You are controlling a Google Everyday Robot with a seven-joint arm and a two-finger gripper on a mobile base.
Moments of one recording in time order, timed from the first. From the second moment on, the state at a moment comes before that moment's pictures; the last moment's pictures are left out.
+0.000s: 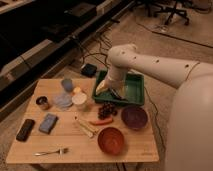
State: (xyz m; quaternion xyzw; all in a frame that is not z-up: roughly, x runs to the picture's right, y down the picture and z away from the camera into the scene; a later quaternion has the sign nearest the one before) arm 0.019 0.033 0.766 -0.31 0.19 0.69 0.62
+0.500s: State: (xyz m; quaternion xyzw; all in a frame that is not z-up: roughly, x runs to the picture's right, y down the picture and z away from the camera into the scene) arm 0.011 0.074 0.813 -0.33 0.22 0.66 0.64
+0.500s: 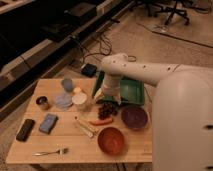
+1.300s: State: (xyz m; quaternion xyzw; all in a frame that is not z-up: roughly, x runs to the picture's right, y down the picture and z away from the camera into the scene) arm 0.019 0.119 0.857 -0.33 0.23 0.64 0.66
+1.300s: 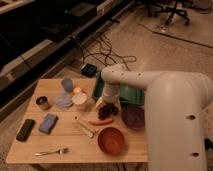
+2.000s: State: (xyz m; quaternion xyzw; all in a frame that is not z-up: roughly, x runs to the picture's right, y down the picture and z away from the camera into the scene) arm 0.023 0.116 0.848 -0.33 0.20 0.64 0.66
